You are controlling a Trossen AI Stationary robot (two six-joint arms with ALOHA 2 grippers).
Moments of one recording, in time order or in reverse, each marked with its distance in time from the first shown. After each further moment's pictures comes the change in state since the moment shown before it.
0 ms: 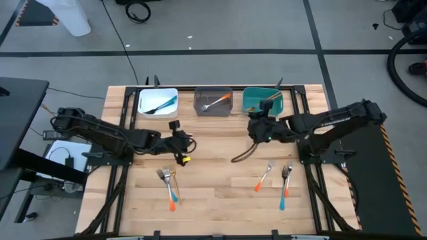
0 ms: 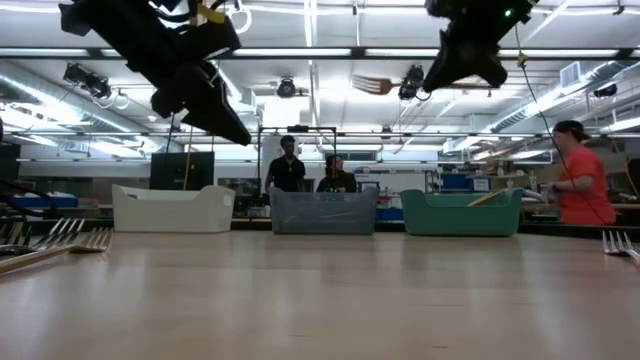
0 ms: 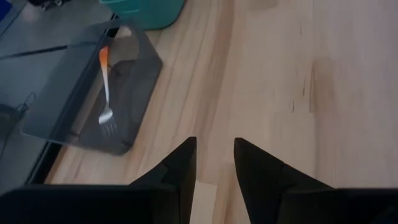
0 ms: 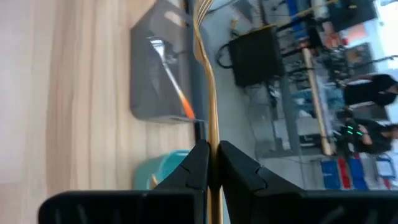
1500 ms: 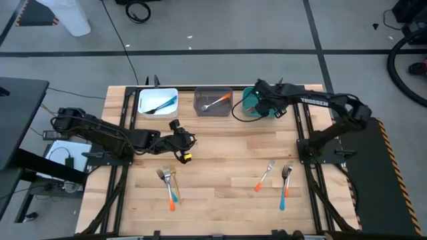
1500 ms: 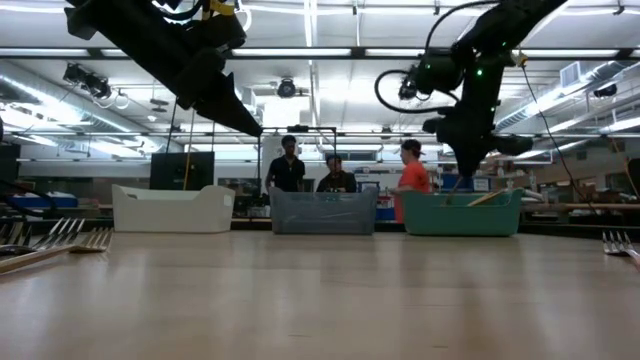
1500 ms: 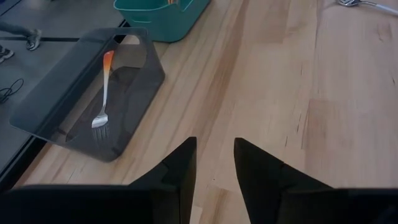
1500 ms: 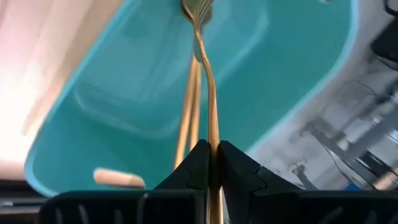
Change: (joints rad) left arm 0.011 0.006 -0.009 0.100 0.000 -0.114; right arm -0.714 0.210 0.000 -0.149 -0.394 -0.916
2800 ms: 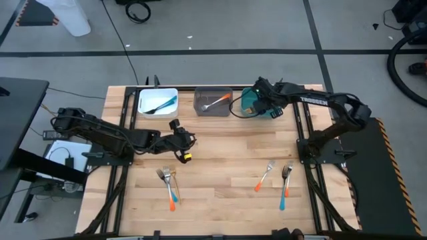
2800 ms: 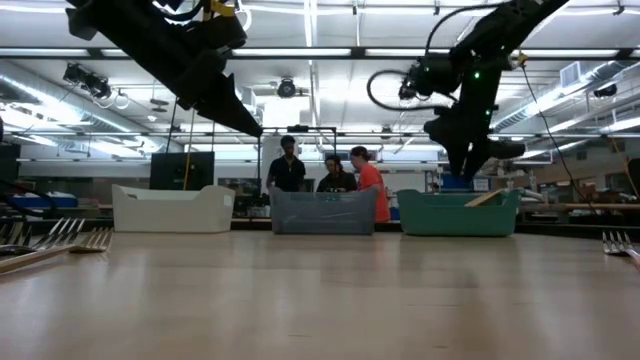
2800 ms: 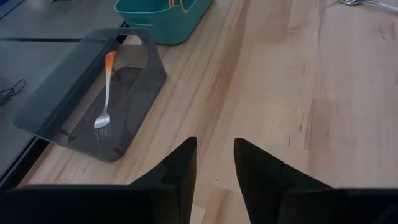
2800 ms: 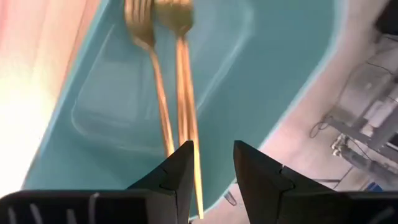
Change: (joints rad) left arm 0.005 0.000 0.001 0.000 0.000 0.009; right arm -0.017 -0.008 0.000 0.041 -0.056 0.159
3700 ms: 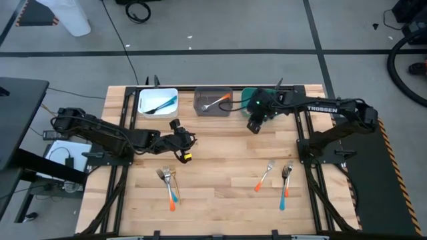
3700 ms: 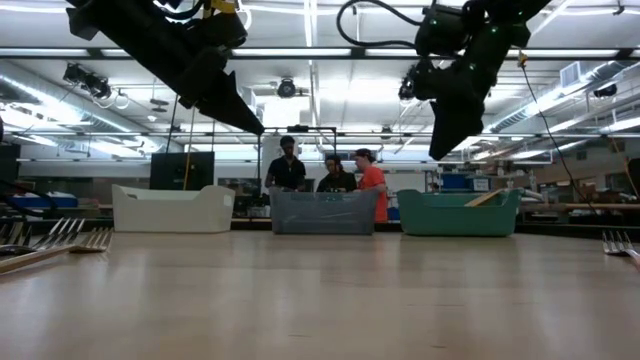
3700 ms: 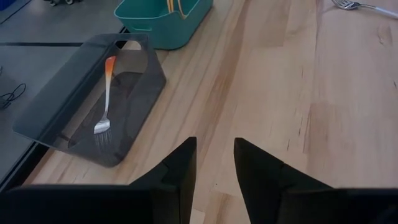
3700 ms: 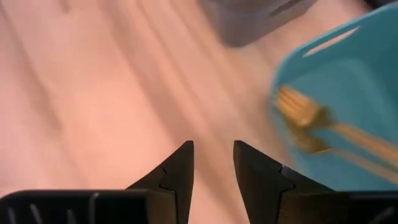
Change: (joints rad) left arm 0.001 0.000 0.000 0.017 0.000 0.015; right arm 0.233 -0.101 0.000 0.021 -0.438 1.339
